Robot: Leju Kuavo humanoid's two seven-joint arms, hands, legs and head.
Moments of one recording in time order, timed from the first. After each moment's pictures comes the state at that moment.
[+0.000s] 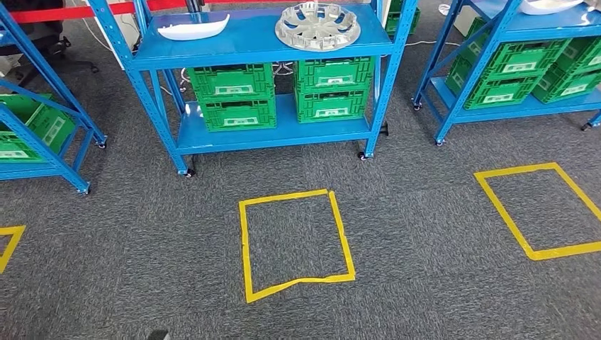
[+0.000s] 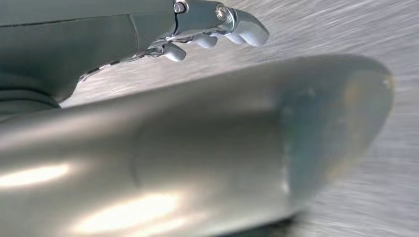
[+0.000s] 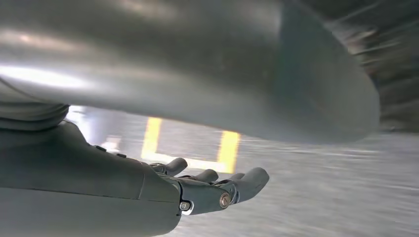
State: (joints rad) left arm 0.03 -0.01 0.01 -0.55 0.00 0.00 -0.01; right arm 0.29 0.00 -0.01 -0.27 0.00 0.00 0.00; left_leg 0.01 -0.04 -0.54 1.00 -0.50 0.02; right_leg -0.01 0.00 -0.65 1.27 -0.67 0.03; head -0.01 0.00
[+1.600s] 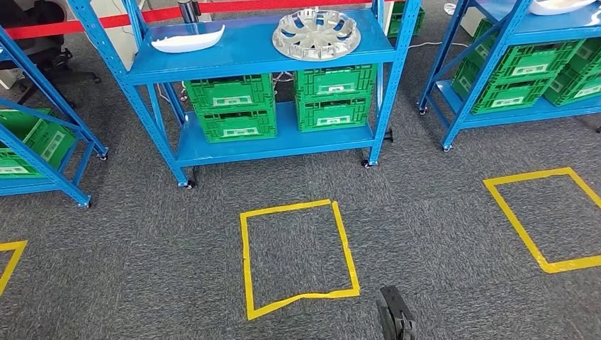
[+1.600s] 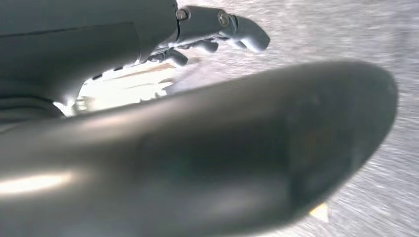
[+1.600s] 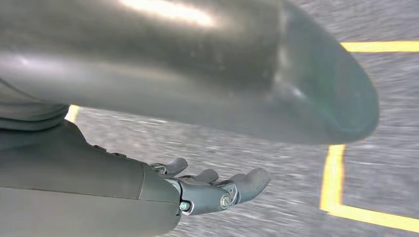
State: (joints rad) left arm 0.30 0.00 0.01 -0.24 0.00 0.00 0.00; right arm 0.02 0.00 -0.01 -0.55 0.00 0.00 -0.01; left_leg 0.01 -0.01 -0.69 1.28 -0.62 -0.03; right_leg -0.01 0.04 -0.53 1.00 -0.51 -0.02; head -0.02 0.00
